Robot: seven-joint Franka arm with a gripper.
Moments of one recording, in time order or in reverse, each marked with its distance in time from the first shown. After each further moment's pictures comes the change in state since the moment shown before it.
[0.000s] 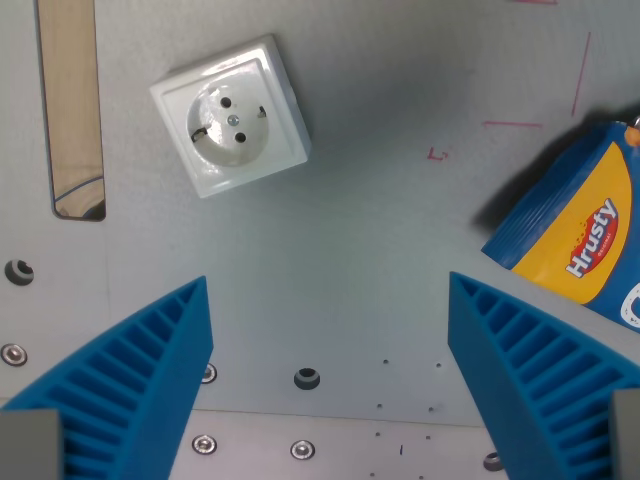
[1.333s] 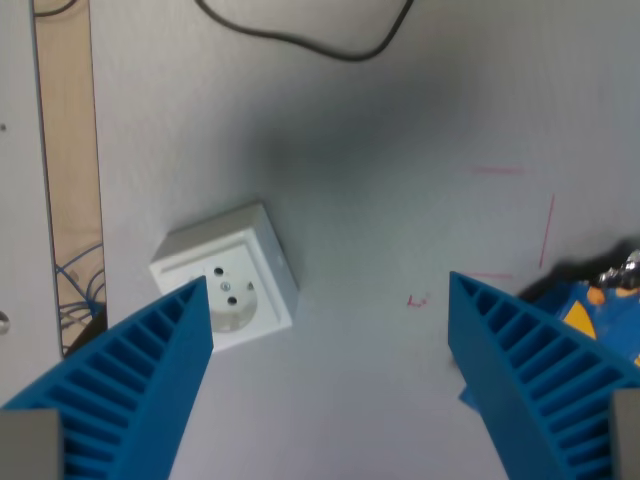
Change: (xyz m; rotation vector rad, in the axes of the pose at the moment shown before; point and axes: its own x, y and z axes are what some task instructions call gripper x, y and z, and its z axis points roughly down) arm 0.086 0.017 0.003 0.007 0.047 0.015
